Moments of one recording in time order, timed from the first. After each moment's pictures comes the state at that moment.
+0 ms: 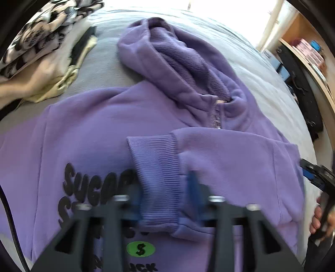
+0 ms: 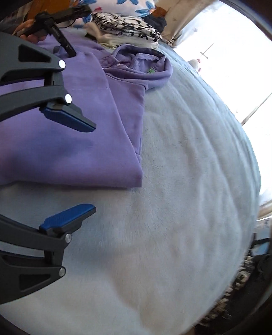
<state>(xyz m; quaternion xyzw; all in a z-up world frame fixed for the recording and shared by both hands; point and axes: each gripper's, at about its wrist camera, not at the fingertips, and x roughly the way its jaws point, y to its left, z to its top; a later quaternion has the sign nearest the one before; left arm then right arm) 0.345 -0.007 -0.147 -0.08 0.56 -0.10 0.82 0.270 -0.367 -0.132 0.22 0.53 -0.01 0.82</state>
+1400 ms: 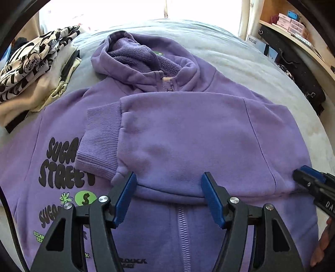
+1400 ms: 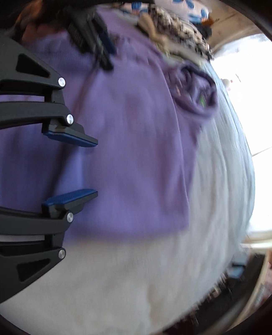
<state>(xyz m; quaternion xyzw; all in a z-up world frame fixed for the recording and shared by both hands) 0.264 -0.081 -0.139 0.01 0.51 -0.08 0.86 0.182 -0.277 -0.124 0.08 0.52 -0.03 0.85</state>
